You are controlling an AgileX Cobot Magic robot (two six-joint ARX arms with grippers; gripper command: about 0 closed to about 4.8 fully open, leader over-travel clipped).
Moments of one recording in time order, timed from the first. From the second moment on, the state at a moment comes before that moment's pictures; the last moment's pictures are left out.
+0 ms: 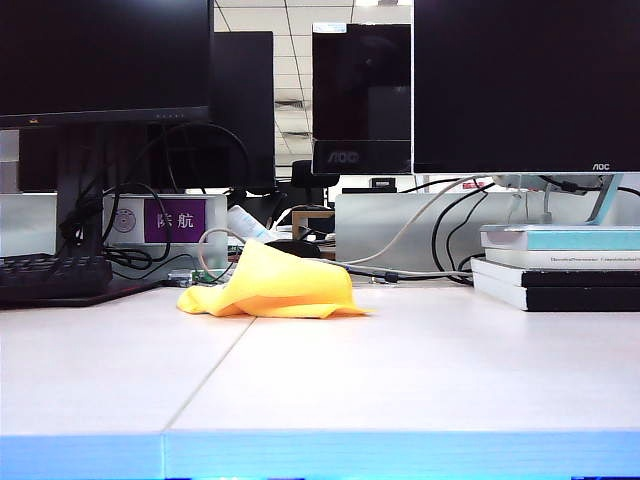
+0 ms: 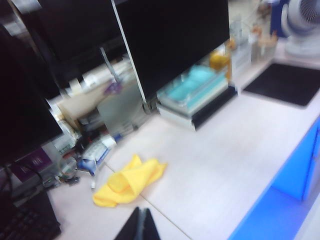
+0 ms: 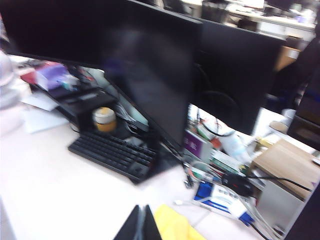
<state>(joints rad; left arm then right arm) -0.33 0.78 2.03 -1.43 0.40 0.34 0.45 1.74 3.02 -1.40 -0.38 -0.11</state>
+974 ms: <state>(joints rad) 0.06 0.10 0.31 -0.32 0.33 -0.22 0.45 1.72 3.00 -1.40 -0.53 -0.10</state>
